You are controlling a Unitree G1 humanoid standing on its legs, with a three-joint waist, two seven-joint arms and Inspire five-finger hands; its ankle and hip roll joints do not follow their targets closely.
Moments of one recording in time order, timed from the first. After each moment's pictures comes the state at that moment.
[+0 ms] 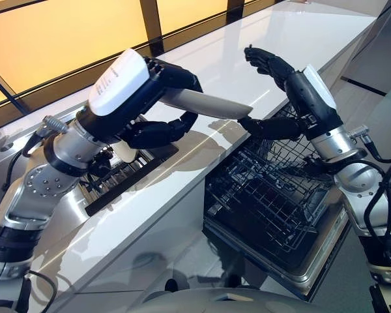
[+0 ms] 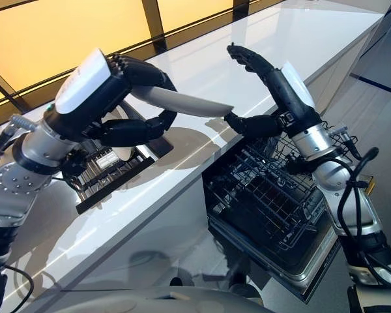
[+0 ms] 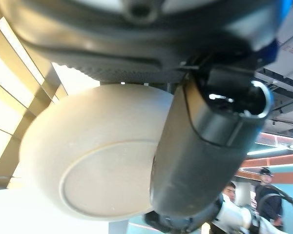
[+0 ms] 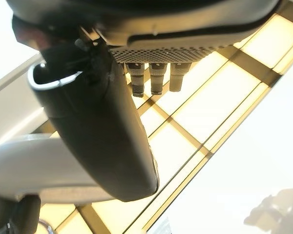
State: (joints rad) left arm -0.30 0.87 -0.02 -0.33 0.06 -0.53 -0.12; right arm -0.25 -0.73 0.02 -0.26 0.04 -0.21 0.14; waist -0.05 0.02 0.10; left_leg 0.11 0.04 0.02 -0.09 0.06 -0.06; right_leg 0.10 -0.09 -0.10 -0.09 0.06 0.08
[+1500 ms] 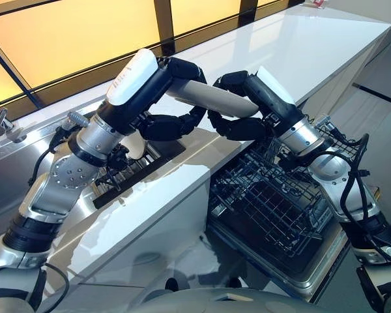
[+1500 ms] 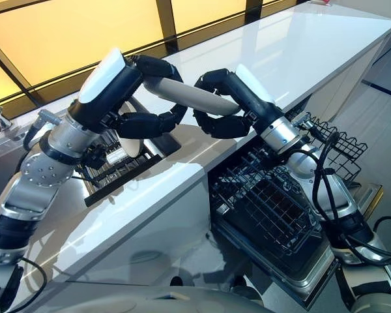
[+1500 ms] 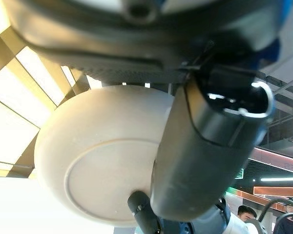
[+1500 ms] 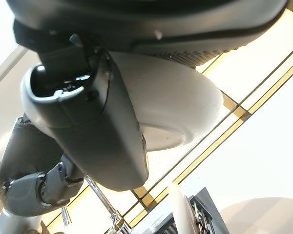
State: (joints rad) left arm -0.32 0.80 -0.13 -0.29 0.08 -0.44 -0.03; right arm -0.37 -0.70 0.20 -0.24 0.04 -0.19 0.18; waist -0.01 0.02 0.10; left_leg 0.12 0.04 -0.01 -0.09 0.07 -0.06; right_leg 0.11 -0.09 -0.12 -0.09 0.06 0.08
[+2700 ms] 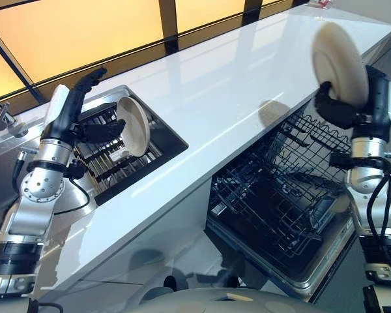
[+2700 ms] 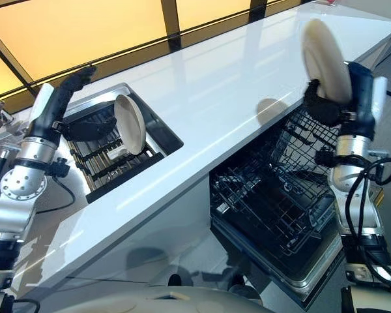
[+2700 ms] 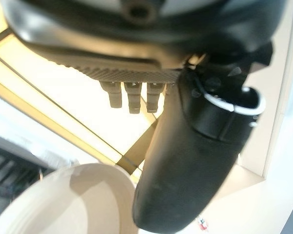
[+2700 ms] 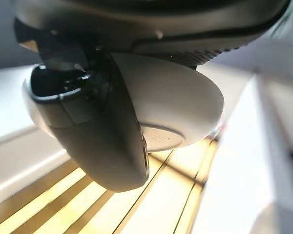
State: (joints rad) left arm -0.12 0.77 0.14 -0.02 -0.02 -0.18 0.08; right arm -0.18 -0.65 -0.23 0.12 0.06 -0.13 -0.48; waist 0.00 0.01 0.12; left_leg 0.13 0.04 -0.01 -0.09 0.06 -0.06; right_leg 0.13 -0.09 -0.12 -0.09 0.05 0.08
